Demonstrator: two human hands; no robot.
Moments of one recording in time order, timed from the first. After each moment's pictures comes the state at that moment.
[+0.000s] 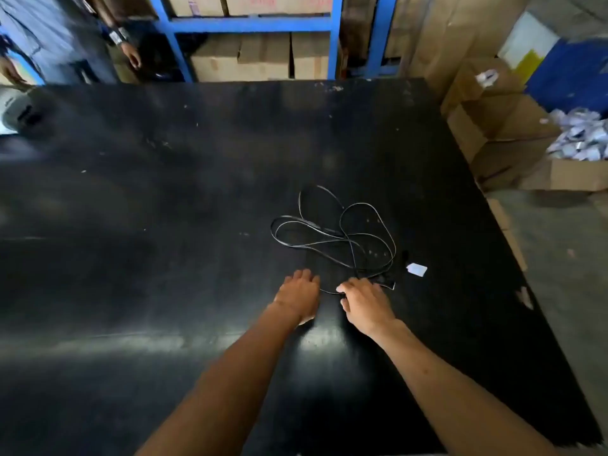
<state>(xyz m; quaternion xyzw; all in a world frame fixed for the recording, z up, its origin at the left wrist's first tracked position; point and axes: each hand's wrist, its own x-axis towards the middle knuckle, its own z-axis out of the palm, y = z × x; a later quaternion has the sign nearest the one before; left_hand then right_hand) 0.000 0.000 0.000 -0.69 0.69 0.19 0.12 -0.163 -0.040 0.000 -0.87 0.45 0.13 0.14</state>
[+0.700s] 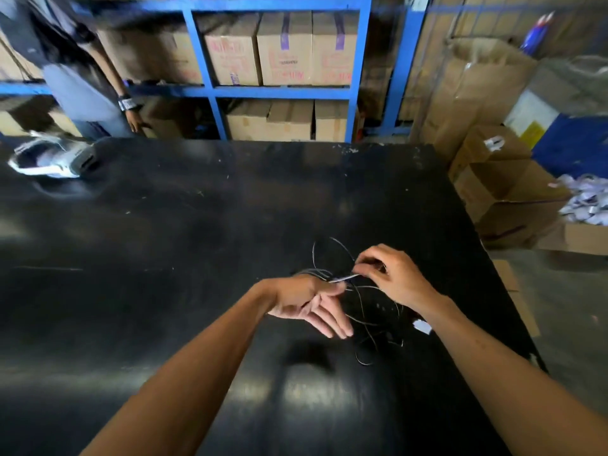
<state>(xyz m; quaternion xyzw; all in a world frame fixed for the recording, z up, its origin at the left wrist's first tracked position) 0.052 -0.043 0.156 -0.44 0.44 0.77 -0.14 -0.164 -0.144 0.144 -0.87 0.34 -0.21 0.29</state>
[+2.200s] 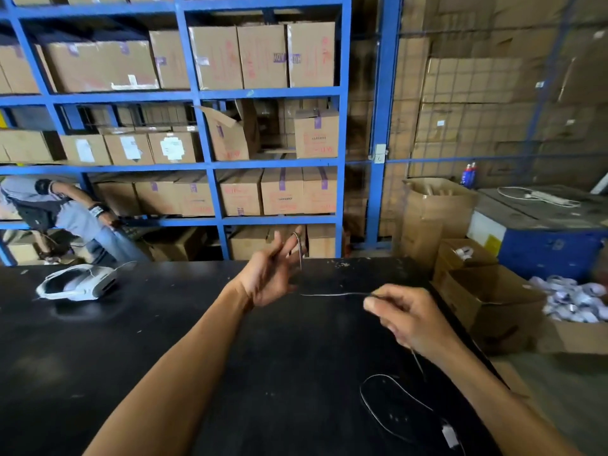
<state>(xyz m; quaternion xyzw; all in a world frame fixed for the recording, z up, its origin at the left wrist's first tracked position) 0.134 -0.061 0.347 -0.37 0.40 0.64 -0.54 -0.161 -0.059 0.330 -0.75 0.30 -0.36 0.46</state>
